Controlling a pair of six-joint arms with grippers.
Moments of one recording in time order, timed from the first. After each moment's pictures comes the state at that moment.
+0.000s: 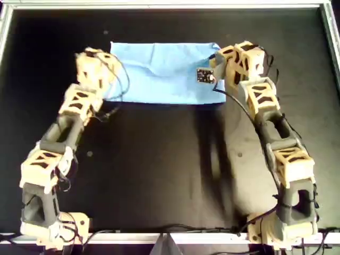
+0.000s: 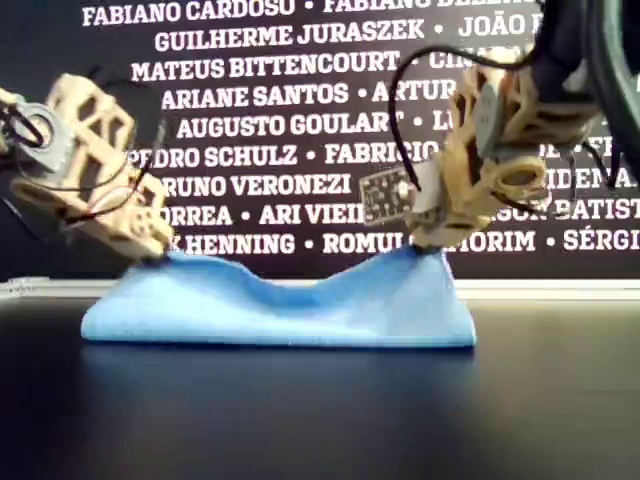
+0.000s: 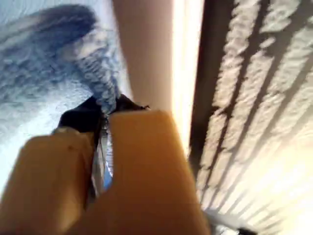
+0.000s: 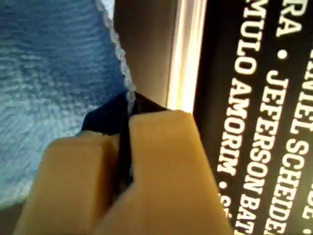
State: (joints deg) left arm -12.5 50.4 58.5 7.5 2.5 4.7; right arm 13.8 37.5 41.9 19.9 -10.8 3.1
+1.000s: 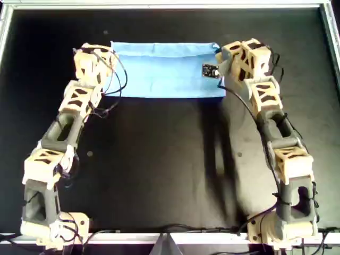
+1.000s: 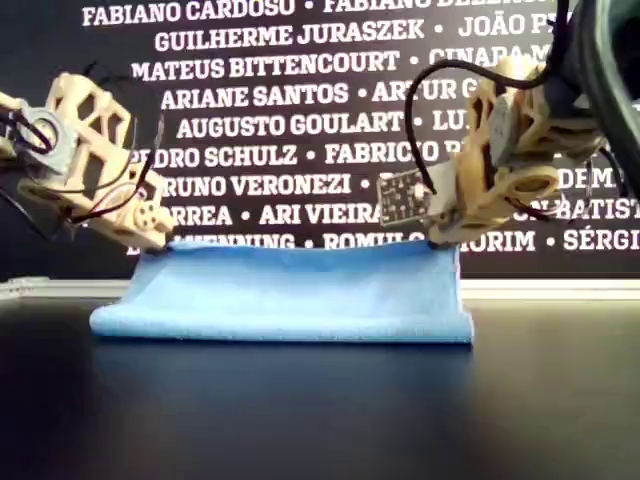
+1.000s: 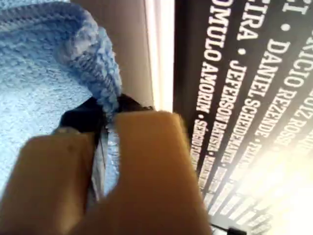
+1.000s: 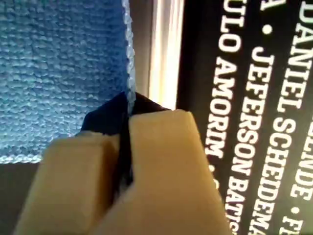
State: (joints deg) left arm -12.1 45.5 51.0 7.5 2.6 4.2; right arm 11.4 33.9 37.1 17.2 -10.8 3.0
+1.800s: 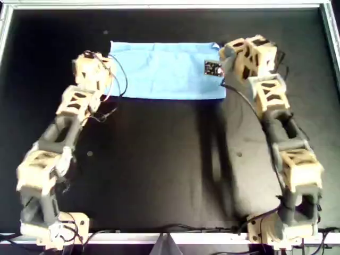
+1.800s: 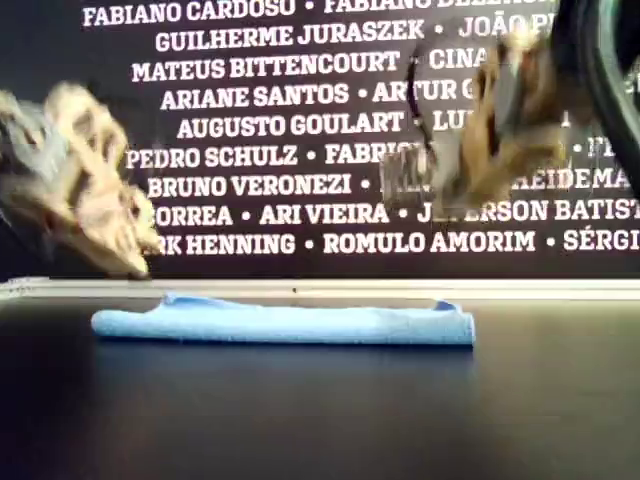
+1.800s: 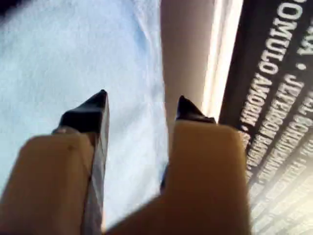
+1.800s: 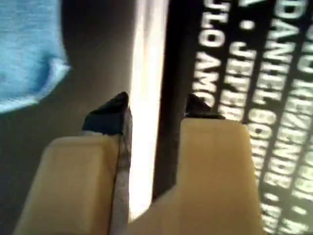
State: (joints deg) left arm -12.1 59.1 67.8 14.2 1.3 4.2; right arm 11.2 50.4 50.4 19.0 -10.7 3.3
